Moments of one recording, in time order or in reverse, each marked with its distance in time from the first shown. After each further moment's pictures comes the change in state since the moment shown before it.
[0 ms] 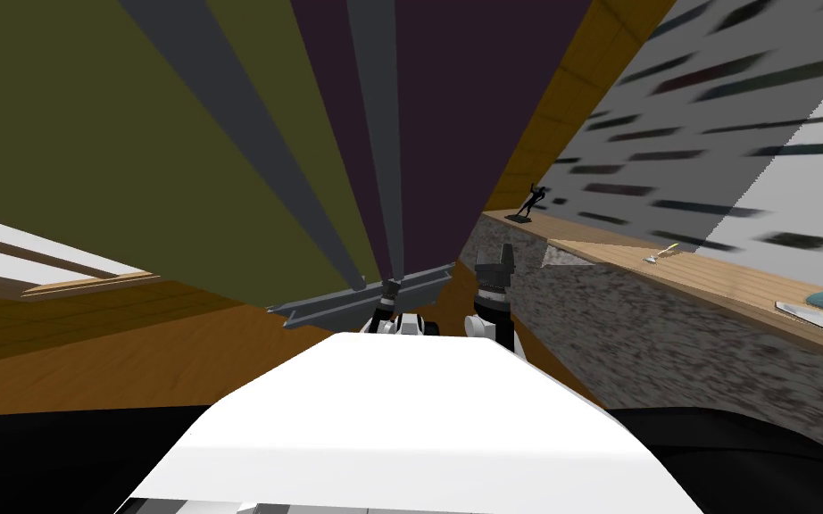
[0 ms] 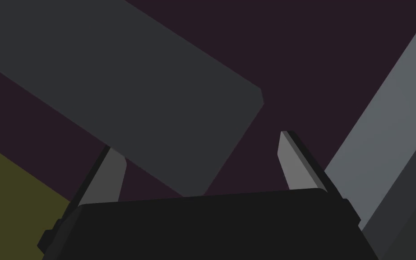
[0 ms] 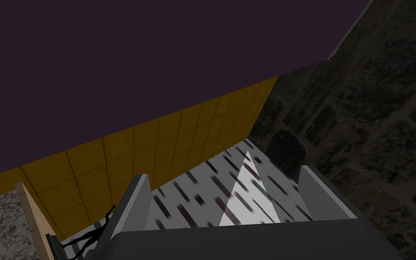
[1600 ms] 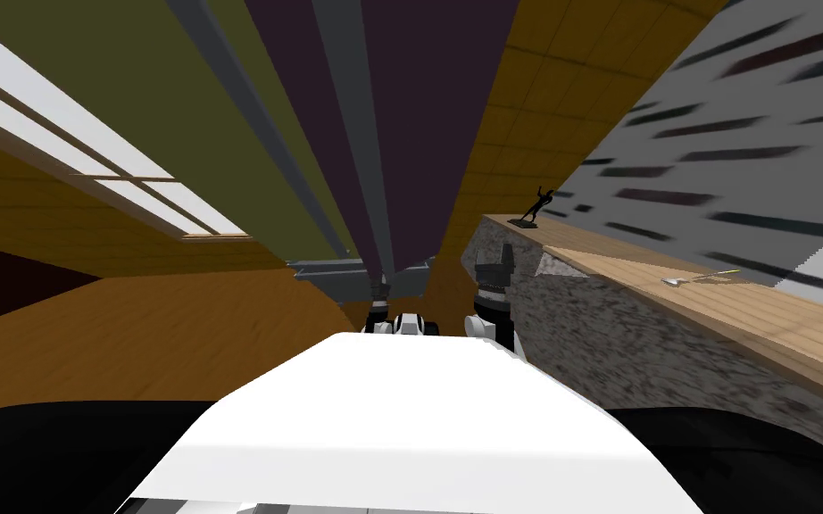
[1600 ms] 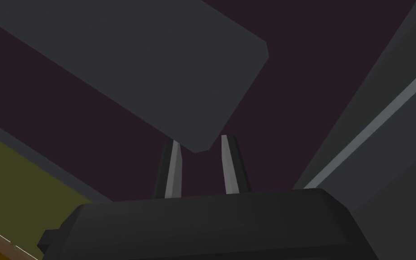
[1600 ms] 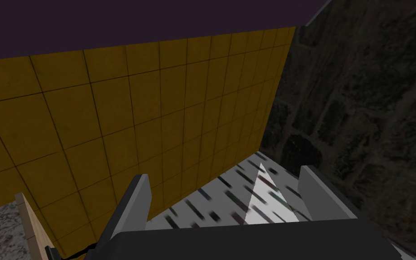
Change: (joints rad) left arm 0.089 -0.074 0.124 -0.039 0.067 -0.022 -0.130; right arm 0.000 0.000 0.000 0.000 0.000 0.000 0.000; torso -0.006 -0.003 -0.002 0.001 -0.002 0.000
